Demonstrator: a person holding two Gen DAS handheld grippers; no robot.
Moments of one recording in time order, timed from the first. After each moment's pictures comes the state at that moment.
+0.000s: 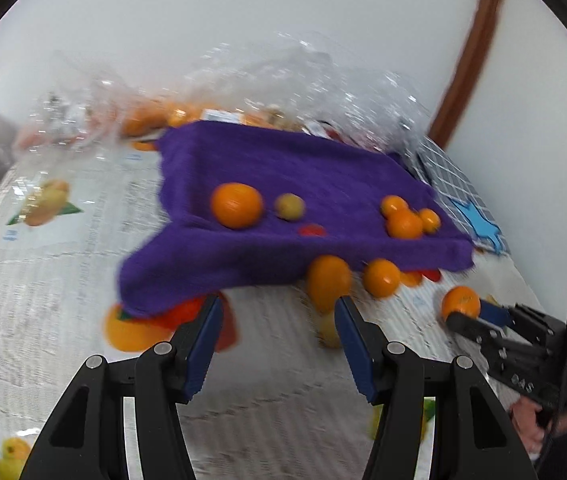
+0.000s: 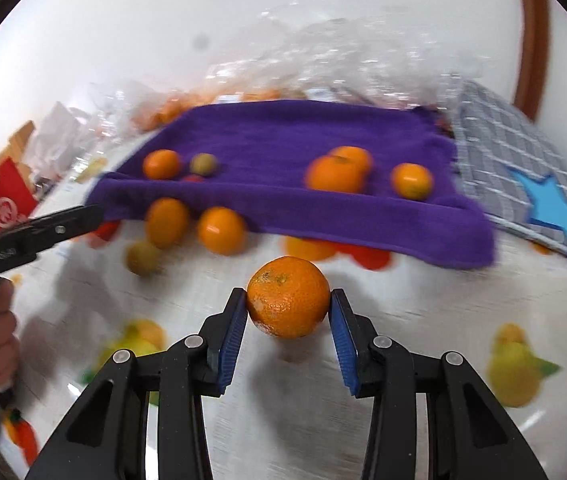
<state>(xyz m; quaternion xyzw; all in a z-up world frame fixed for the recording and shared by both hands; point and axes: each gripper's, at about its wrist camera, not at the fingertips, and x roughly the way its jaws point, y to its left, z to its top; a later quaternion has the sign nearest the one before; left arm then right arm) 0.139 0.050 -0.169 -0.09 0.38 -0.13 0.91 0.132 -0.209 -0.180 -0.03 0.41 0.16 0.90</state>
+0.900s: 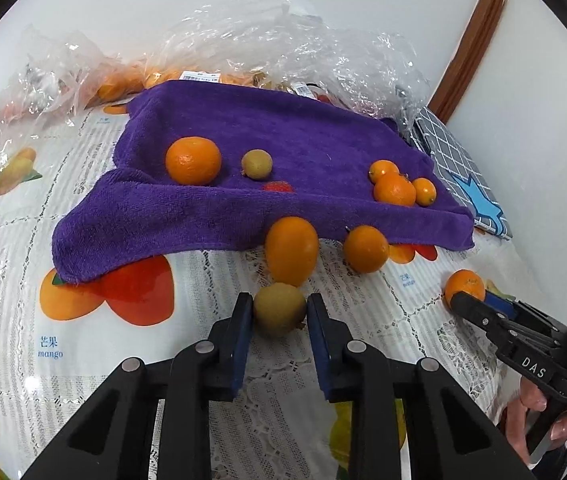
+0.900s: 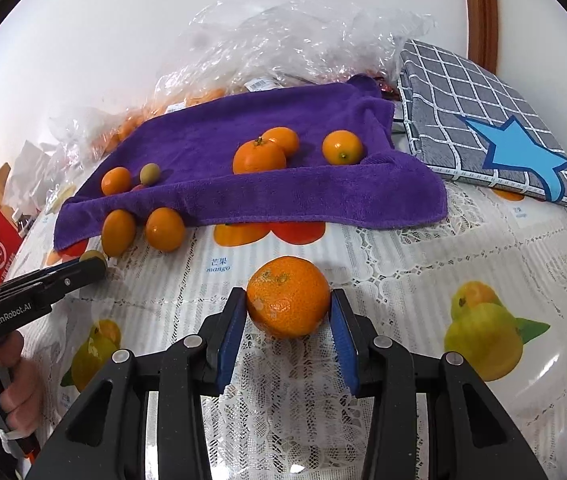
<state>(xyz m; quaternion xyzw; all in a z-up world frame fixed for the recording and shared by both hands) 0.145 0.019 -0.188 -0.10 0.43 -0.12 0.89 0.139 -0.251 -0.191 0.04 0.43 0.12 0.89</state>
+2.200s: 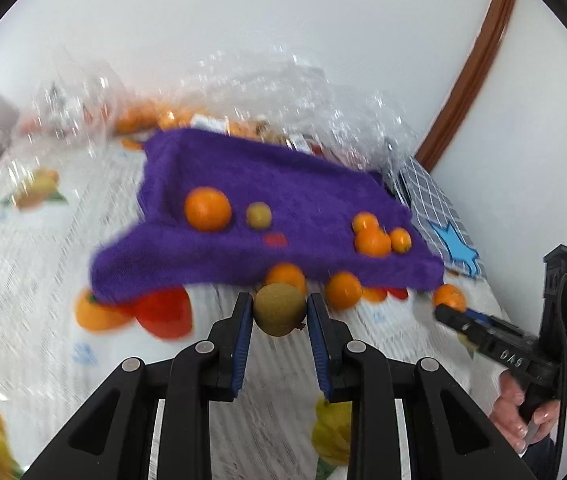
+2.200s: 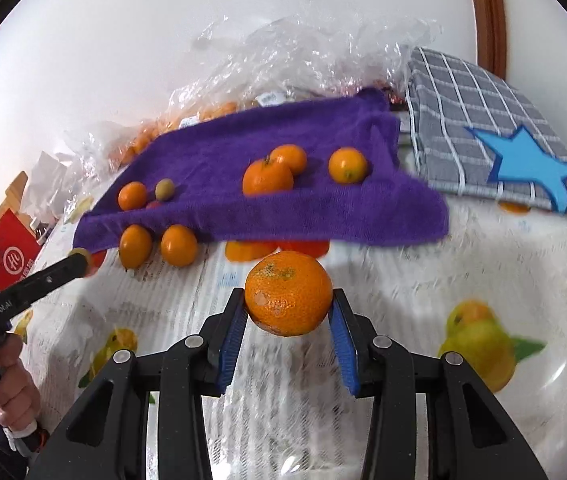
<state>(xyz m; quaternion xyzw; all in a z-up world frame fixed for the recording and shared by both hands) 0.128 0.041 -0.148 -0.14 0.36 -0.12 0.91 0.145 -0.261 -0.172 0.06 0.42 0.15 0.89</state>
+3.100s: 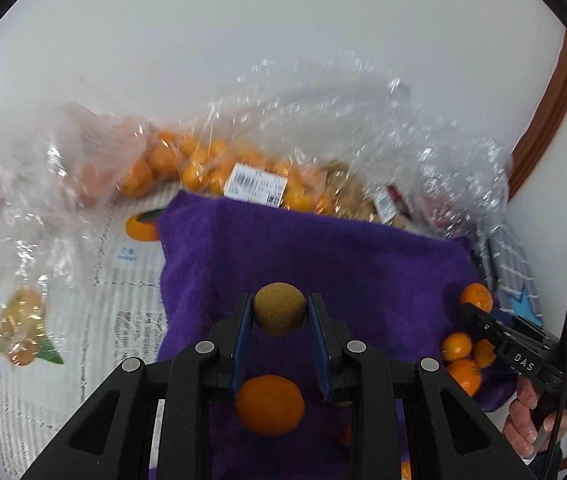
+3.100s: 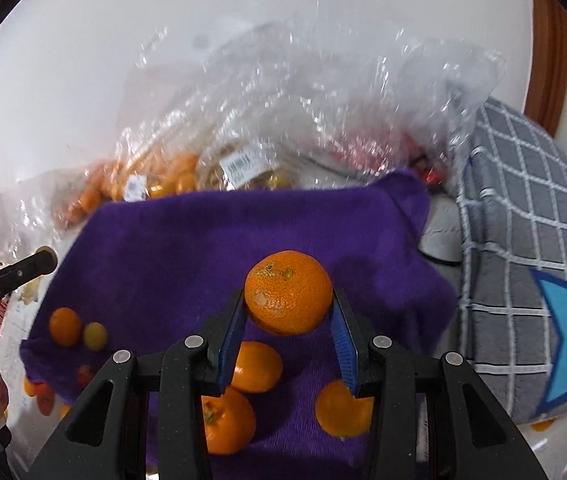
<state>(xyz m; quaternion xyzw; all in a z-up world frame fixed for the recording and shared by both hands) 0.297 0.059 -0.140 -0.12 0.42 -0.04 0.90 0.327 -0.237 -0.169 0.03 0.44 0.15 0.89</state>
